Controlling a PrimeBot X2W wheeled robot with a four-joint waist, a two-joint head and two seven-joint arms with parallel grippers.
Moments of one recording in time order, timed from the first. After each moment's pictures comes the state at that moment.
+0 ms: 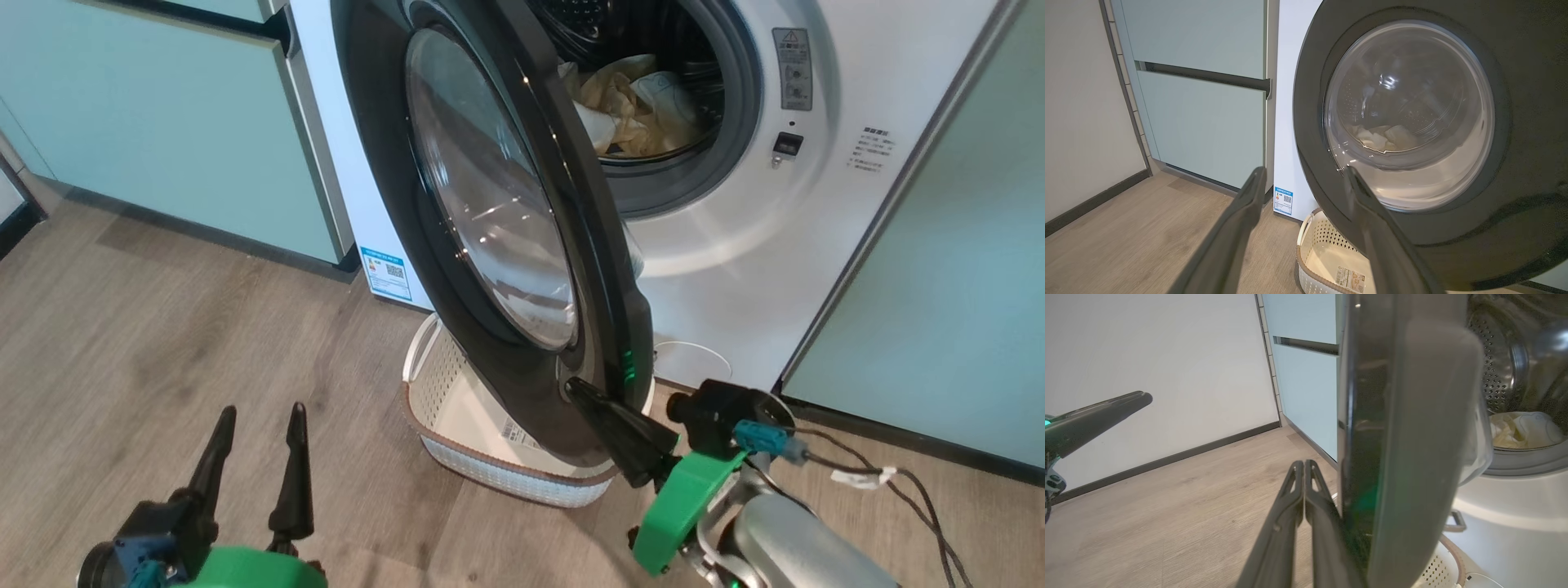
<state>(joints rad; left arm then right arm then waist) 0.22 0.17 -0.03 -0.17 -0.27 0.15 -0.23 -0.39 -0.06 0.79 0.39 0.42 0.13 -0.20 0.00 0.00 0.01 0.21</state>
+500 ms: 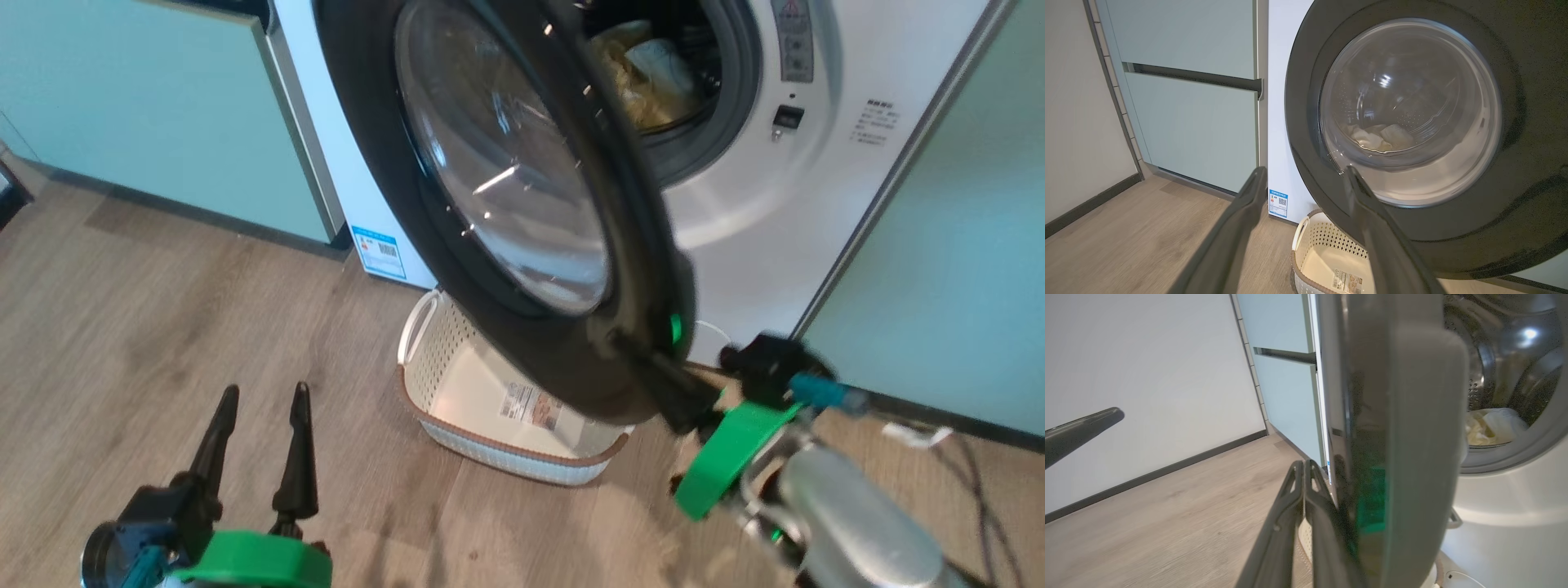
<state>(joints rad) 0.19 0.17 -0.03 -0.17 -0.27 0.15 -0.24 -0.43 -0.06 0.66 0.45 0.39 0.13 -0.21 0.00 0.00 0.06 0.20</state>
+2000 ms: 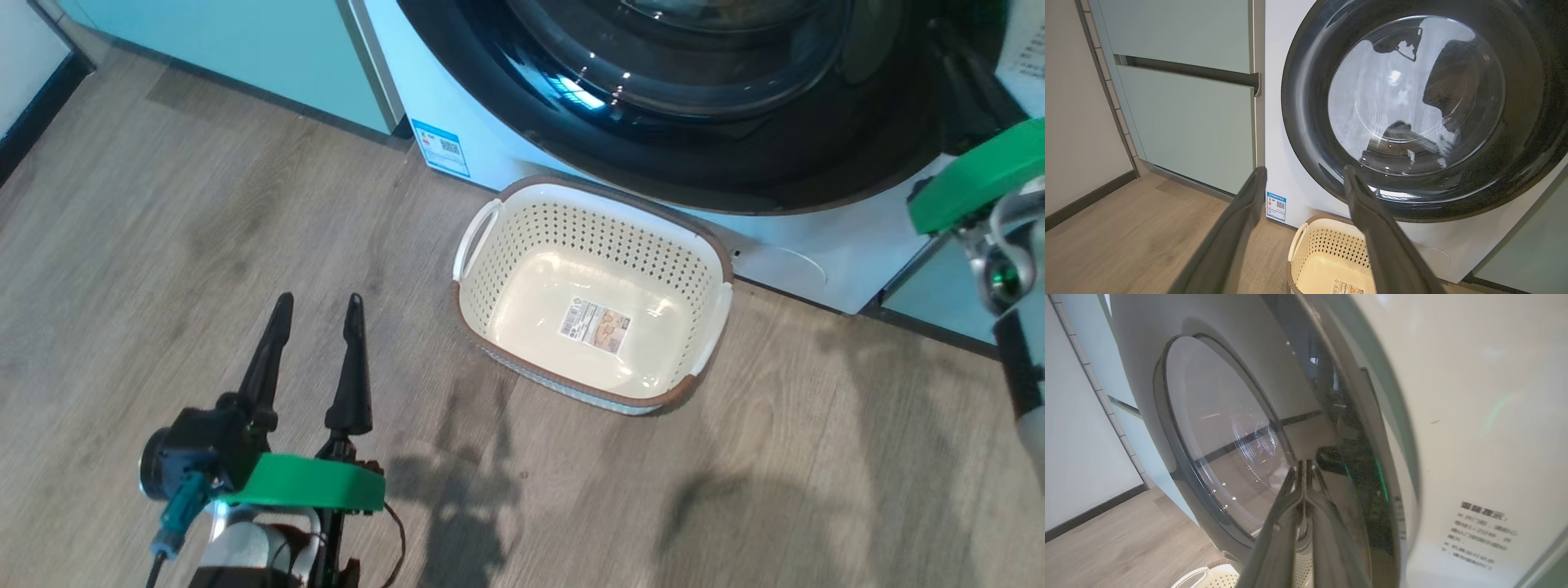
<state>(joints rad) -0.01 0.06 -0.05 -0.13 -0.22 0.08 -0.26 -0.91 -0.16 0.21 0.81 0.24 0.13 -0.25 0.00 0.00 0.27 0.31</state>
